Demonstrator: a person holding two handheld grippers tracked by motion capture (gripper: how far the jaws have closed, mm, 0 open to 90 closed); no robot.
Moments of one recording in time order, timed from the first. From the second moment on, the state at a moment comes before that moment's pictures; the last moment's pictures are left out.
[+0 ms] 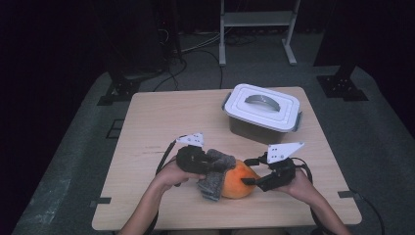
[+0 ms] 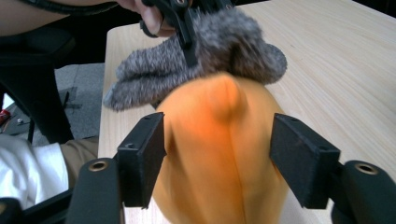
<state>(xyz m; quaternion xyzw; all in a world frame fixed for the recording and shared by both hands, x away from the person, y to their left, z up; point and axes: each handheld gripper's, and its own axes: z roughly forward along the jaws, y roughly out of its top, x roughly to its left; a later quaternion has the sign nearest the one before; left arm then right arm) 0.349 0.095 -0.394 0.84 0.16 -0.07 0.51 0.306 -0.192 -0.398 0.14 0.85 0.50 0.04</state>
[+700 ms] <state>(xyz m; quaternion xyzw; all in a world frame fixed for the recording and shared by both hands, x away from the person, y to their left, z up) 0.350 0.099 -0.405 0.85 0.17 -0.08 0.49 0.316 -0.213 -0.420 0.11 0.86 0.49 0.04</state>
